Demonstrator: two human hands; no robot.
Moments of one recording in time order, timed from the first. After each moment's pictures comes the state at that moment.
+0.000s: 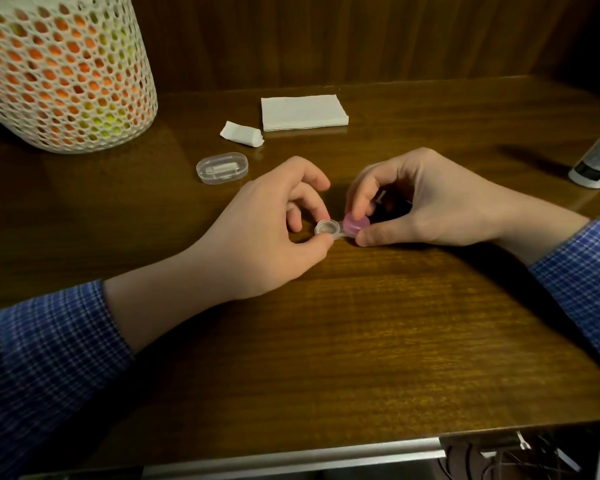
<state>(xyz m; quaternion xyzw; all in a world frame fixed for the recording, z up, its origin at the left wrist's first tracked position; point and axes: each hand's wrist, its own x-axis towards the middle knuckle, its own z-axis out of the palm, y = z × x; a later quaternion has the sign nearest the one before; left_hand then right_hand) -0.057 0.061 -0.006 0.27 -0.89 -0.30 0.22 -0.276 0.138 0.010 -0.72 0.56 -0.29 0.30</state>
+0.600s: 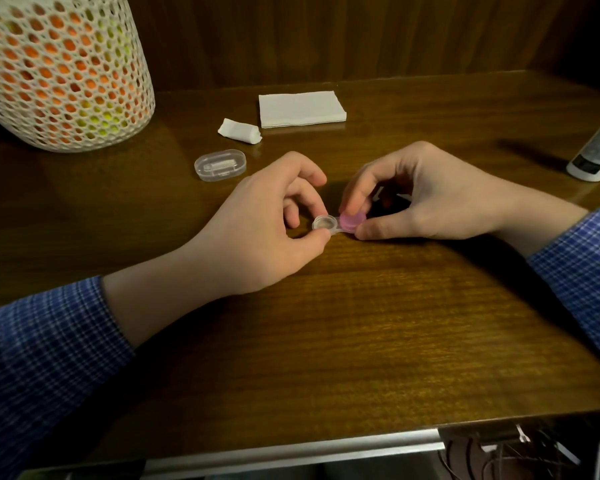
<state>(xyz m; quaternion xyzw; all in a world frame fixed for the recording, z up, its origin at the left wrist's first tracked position) -0.056 0.061 -0.006 0.27 -0.89 -0.30 0.22 -0.275 0.139 0.013 -0.73 0.56 -0.28 0.29</state>
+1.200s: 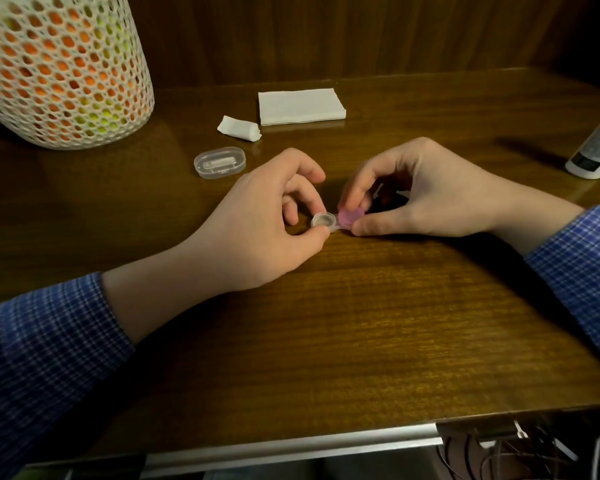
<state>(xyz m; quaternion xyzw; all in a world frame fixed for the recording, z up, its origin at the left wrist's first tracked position) -0.055 0.061 -0.006 0.27 -0.89 -0.30 0.22 -0.274 0.140 0.013 -0.73 0.56 -0.29 0.28</state>
